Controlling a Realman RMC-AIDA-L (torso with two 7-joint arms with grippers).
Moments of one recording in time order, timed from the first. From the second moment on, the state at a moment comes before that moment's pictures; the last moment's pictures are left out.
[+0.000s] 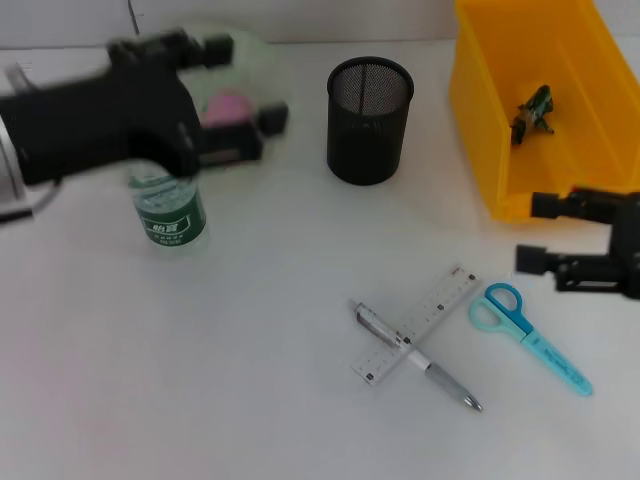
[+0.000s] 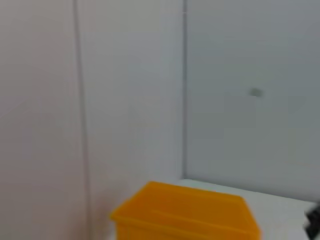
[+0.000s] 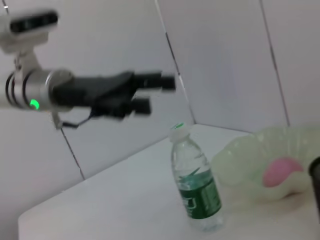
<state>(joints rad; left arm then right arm) -0.06 -2.07 1.35 1.65 1.65 1.22 -1.80 0.17 2.07 -0.94 -1.16 -1.70 -1.72 1.70</state>
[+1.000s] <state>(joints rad) -0.07 -2.07 1.48 0.91 1.31 1.43 -1.04 0.44 2.08 -1.30 -1.73 -2.65 -1.92 2.57</state>
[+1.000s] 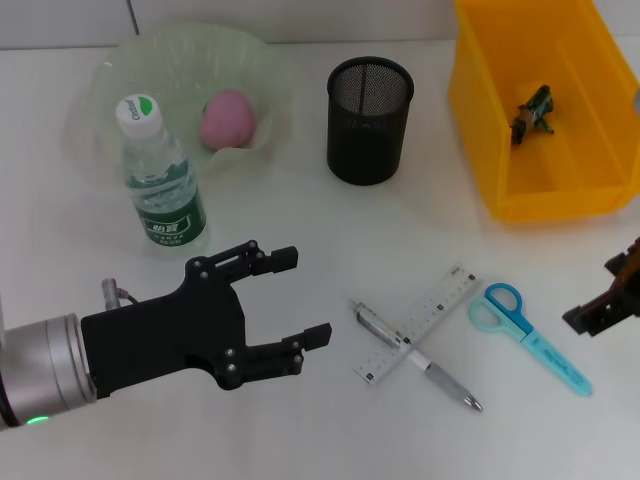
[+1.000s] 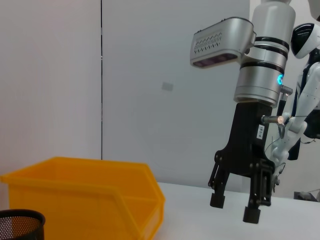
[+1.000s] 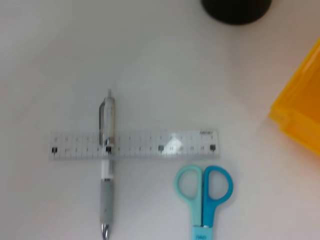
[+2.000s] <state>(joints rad) -0.12 -2.07 1.46 0.81 1.31 1.42 -1.00 0.50 2.09 -1.62 -1.56 -2.75 -1.70 2.84</state>
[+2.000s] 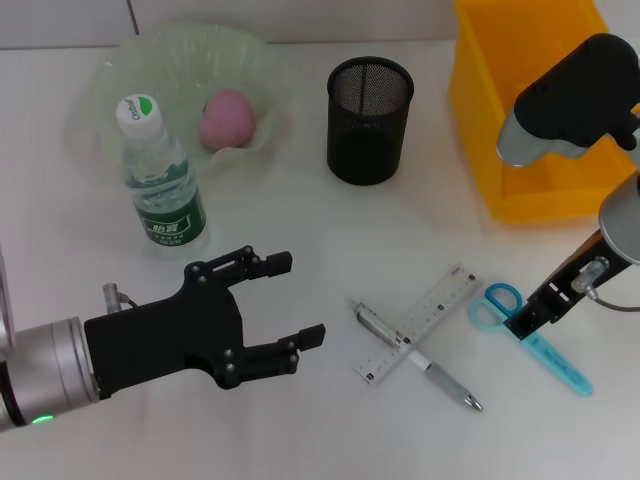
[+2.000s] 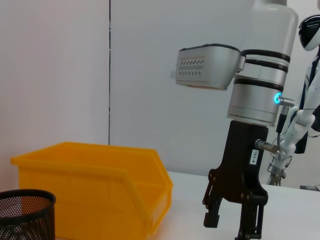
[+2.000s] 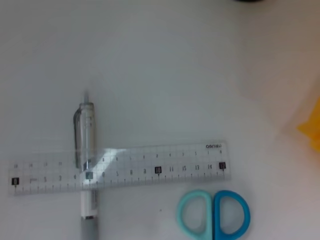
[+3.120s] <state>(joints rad) -0.12 -2.07 1.46 0.79 1.31 1.42 -0.98 0.51 2.09 -1.69 -1.49 -2.75 -1.60 2.87</state>
